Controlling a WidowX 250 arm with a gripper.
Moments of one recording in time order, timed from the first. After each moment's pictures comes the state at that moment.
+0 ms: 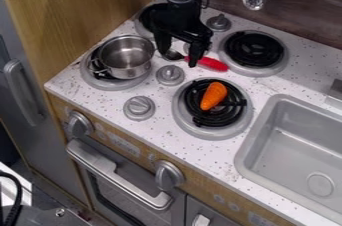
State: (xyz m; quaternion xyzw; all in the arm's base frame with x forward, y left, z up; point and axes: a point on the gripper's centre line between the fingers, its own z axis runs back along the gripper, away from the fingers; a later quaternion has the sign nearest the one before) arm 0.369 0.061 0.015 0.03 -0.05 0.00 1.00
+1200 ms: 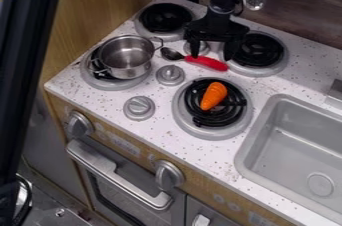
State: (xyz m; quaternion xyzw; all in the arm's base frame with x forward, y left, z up) arm 0.436 0.035 -0.017 0.06 -0.11 0.29 0.95
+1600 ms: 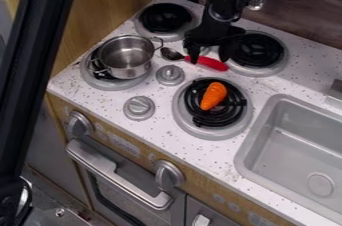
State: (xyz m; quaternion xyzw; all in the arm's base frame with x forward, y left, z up) arm 0.443 0.042 -0.029 0.08 -0.13 0.37 0.92
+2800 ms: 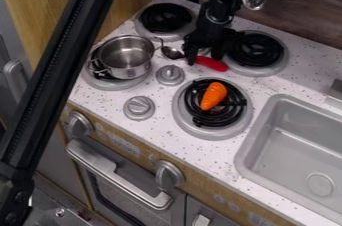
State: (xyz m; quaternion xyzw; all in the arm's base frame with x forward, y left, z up) arm 0.473 0.074 -0.066 0.09 -0.10 0.45 0.88
